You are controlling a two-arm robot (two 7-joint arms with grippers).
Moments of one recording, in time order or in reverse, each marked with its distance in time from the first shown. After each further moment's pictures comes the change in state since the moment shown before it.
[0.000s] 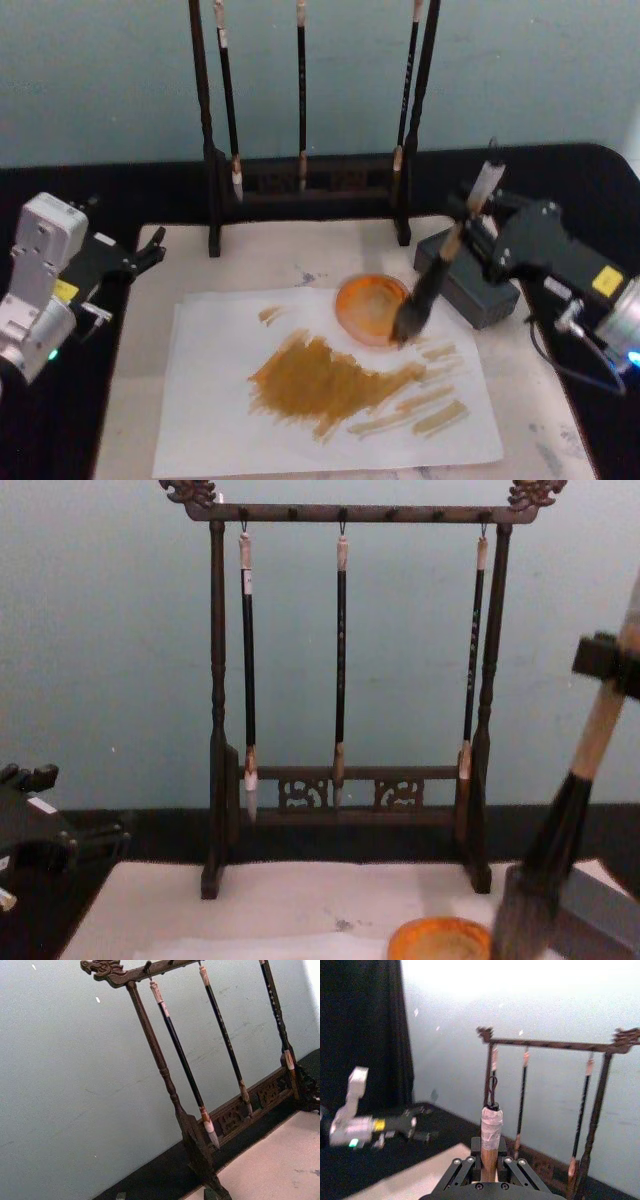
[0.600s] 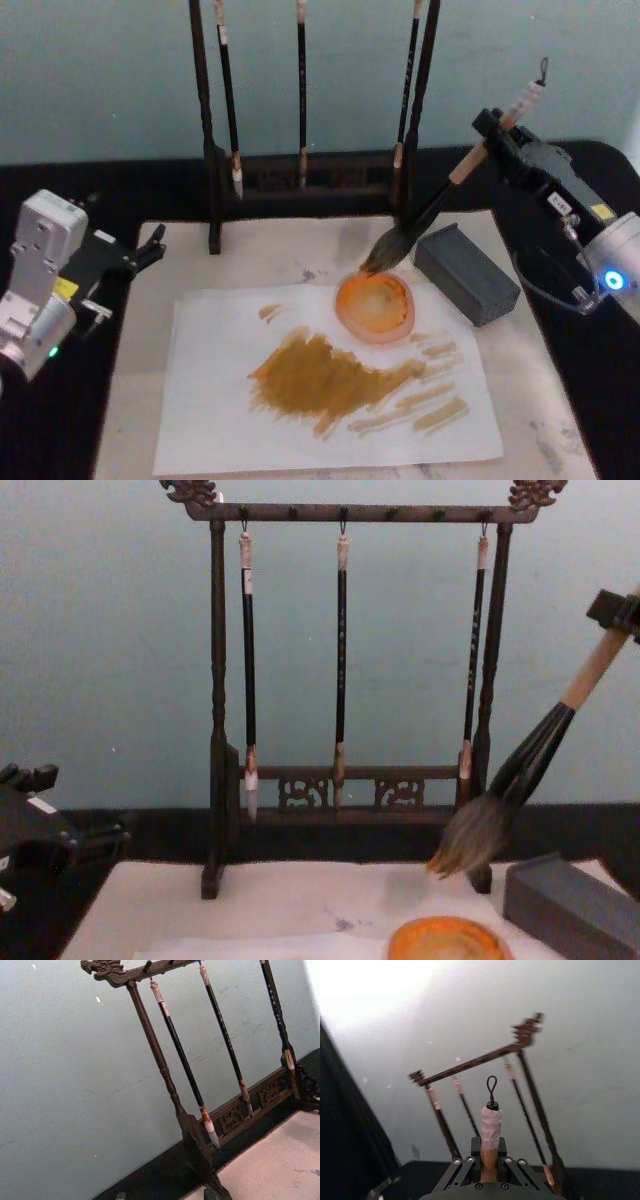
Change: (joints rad) left arm 0.000 0.000 0.000 0.000 0.000 0.000 0.000; right arm 0.169 -0.184 0.025 0.201 0.273 0.104 -0.096
